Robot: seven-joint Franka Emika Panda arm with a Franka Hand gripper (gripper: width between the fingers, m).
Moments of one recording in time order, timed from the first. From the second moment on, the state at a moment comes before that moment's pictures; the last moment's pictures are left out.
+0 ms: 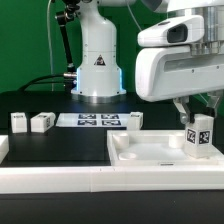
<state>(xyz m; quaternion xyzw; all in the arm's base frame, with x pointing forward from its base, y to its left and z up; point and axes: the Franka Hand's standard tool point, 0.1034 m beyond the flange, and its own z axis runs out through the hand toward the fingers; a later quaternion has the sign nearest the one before) 0.610 0.118 0.087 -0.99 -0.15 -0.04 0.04</state>
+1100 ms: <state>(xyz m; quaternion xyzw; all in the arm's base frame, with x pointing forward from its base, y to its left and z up) 0.608 0.117 0.085 -0.90 0.42 -0.01 0.10</state>
